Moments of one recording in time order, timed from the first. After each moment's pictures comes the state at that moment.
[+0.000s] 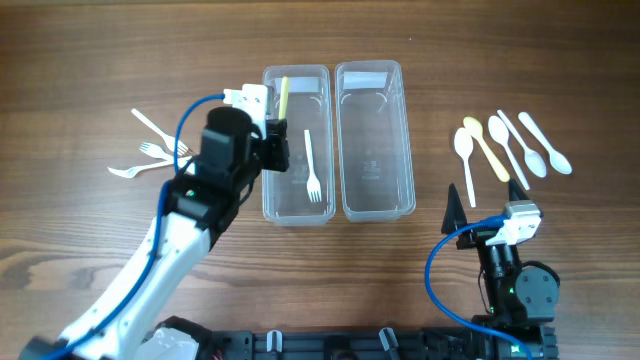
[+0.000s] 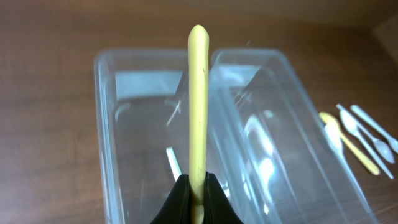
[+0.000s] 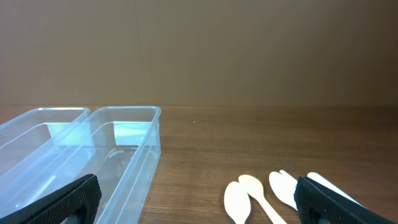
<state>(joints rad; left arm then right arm) -0.39 1.30 0.84 -0.13 0.08 -0.34 -0.01 0.02 0.01 0.00 -0.10 0.03</state>
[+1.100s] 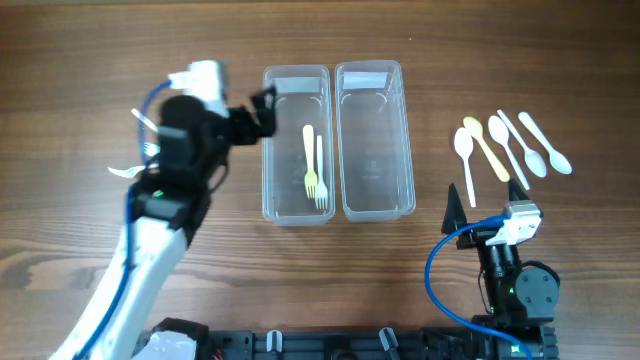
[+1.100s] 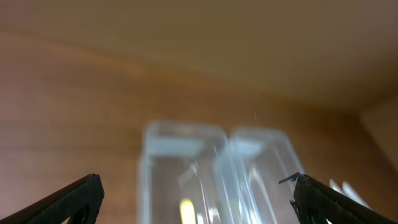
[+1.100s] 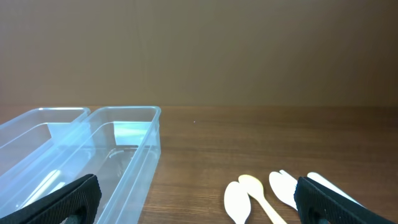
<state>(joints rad) -0.23 1.22 0.85 -0.01 0.11 -0.42 -0.01 0.02 0.01 0.00 -0.10 0.03</state>
